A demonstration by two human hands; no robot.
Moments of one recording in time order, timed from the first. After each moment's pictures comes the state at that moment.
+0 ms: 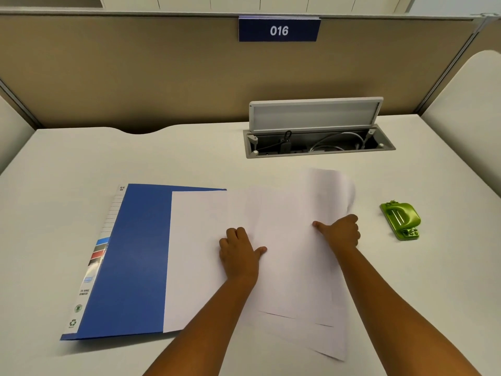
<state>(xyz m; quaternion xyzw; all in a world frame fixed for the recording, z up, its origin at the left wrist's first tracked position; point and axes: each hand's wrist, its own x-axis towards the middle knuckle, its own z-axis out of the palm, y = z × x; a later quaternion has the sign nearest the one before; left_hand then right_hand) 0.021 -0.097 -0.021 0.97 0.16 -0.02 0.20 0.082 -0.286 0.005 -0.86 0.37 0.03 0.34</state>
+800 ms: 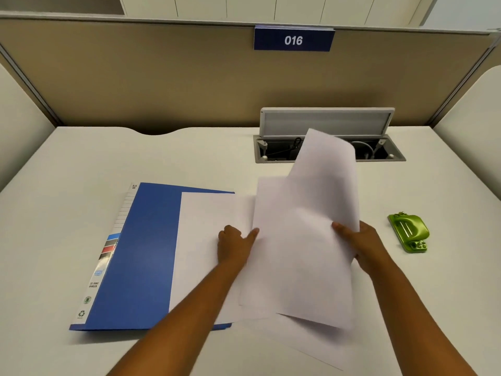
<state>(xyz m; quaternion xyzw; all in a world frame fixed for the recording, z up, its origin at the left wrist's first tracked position) 0.045 -0.066 -0.004 0.85 0.25 -0.06 0.46 0.055 -0.314 0.040 -0.73 0.20 0.06 0.65</state>
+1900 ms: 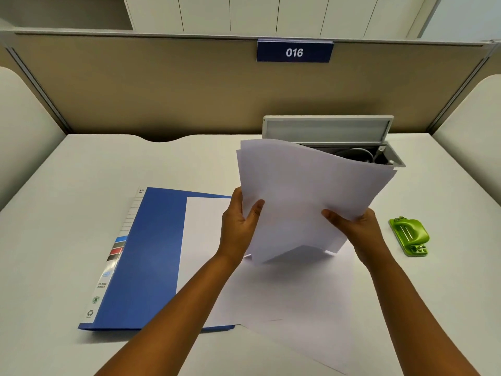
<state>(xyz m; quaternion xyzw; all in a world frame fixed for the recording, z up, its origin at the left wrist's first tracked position) 0.024 -0.067 0.087 0.74 0.03 0.11 0.66 0.047 -0.284 0.090 -0.73 -0.02 -0.04 0.68</state>
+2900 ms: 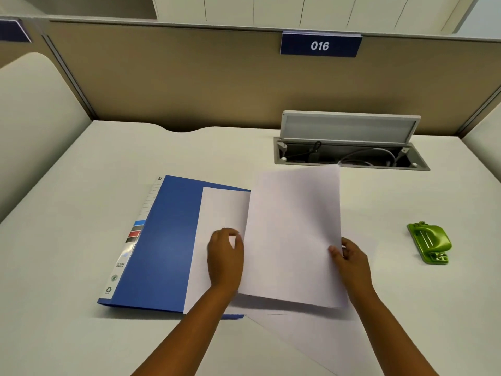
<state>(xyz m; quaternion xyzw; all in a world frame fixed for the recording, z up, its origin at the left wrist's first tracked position) -0.018 -0.042 0.016 0.84 0.27 0.14 0.46 0.016 -0.272 0.007 -0.83 0.12 0.02 0.54</state>
